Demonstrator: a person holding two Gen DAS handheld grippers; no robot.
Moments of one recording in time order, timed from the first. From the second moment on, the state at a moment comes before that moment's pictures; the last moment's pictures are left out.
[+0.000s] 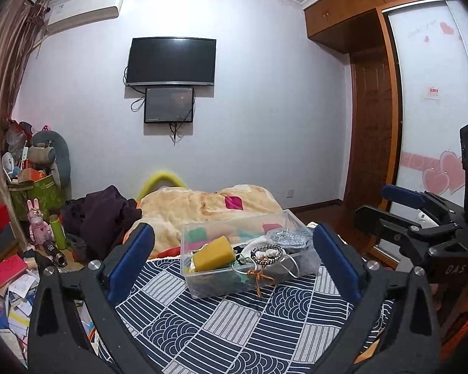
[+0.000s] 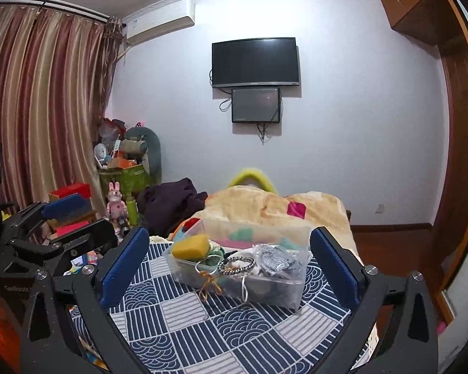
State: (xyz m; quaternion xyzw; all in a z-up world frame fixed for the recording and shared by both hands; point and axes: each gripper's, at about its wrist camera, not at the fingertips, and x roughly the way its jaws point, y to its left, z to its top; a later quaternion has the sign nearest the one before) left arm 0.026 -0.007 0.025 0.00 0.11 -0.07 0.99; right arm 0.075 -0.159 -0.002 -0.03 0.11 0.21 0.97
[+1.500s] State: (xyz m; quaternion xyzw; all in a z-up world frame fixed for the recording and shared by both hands) left arm 0.027 -0.007 0.023 0.00 0.11 -0.07 0.99; right arm 0.069 -0.159 0.002 -0.03 0.11 0.22 0.97
